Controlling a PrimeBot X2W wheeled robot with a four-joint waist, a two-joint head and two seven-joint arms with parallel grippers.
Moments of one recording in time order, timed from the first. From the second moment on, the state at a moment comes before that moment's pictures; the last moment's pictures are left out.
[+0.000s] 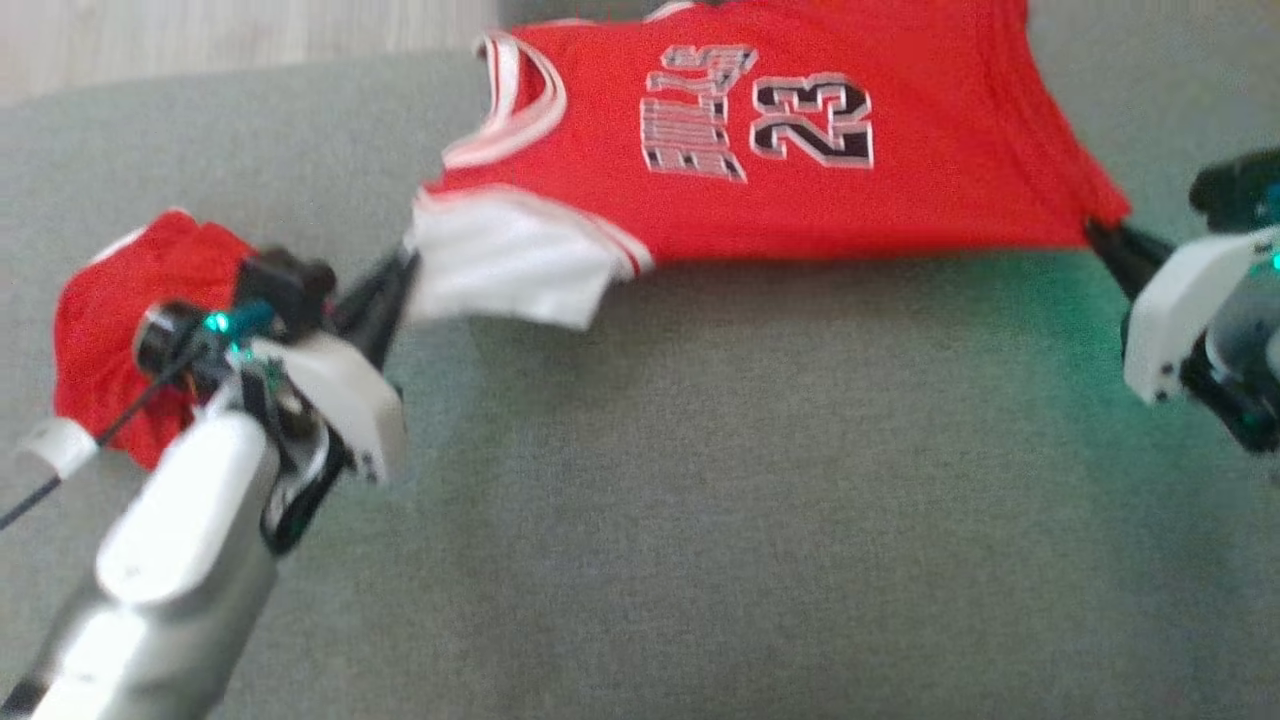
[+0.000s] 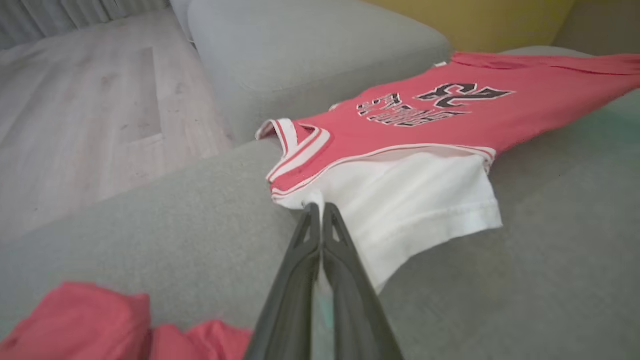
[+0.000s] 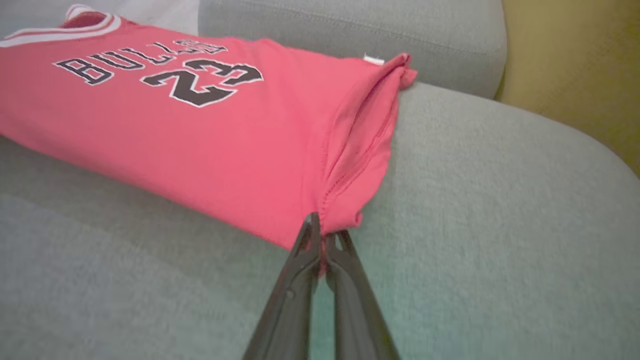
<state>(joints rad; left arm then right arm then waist) -0.62 0.38 -0.57 0.49 -0.47 -0.13 0.11 -0.80 -0.63 0.88 0.75 0.81 0.13 0.10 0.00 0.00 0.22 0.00</state>
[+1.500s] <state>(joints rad) -0.69 0.52 -0.68 0.22 -0.66 -0.11 0.56 -0.77 -0.72 0.98 0.59 1.12 0.13 0.28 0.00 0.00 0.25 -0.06</state>
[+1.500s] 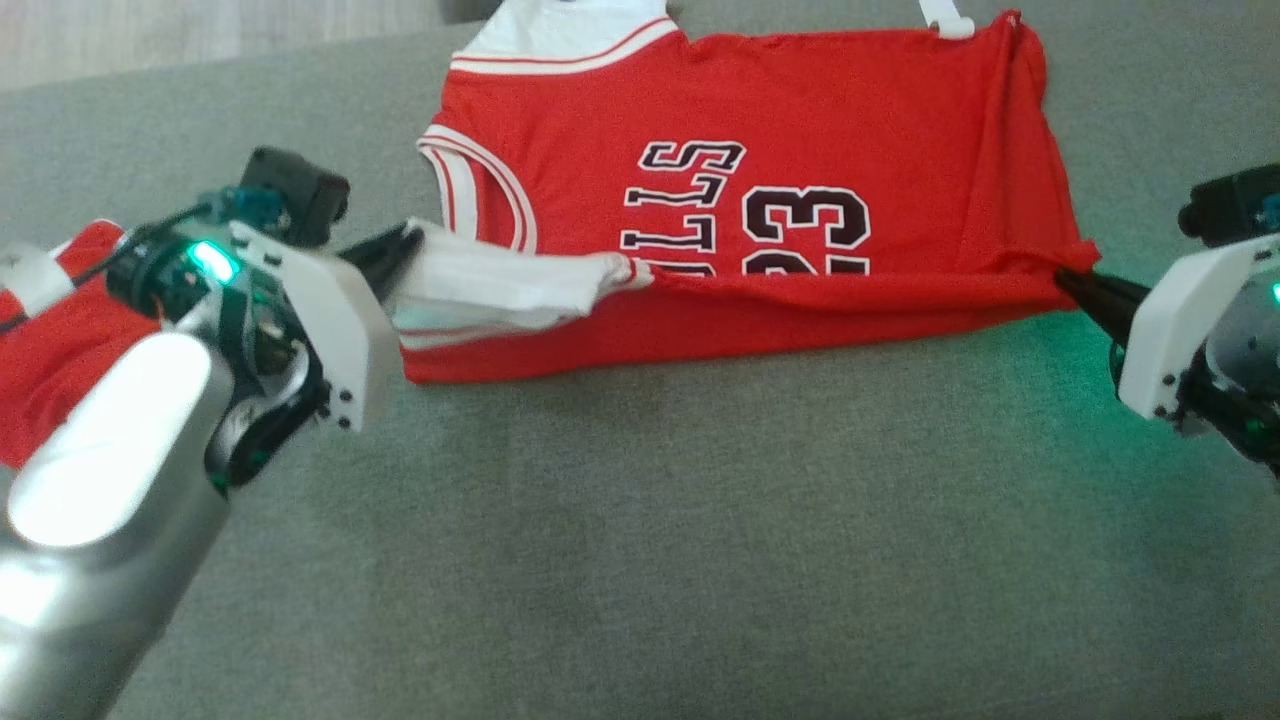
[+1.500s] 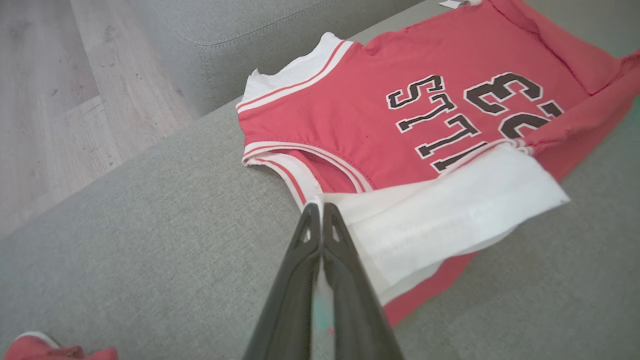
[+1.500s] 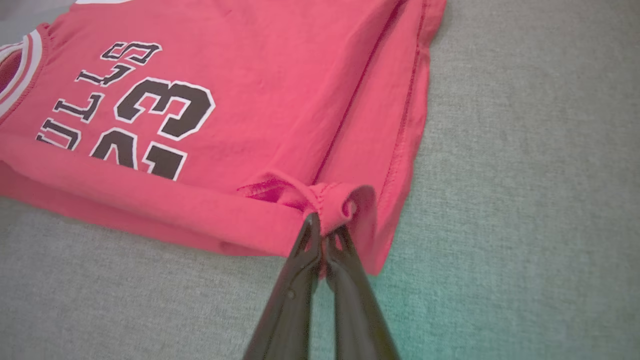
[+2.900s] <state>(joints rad) -0.46 0.18 -0.41 0.25 -0.40 0.26 -0.26 -0.37 -0.13 -0.01 0.35 0.37 0.13 -0.26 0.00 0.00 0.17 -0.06</state>
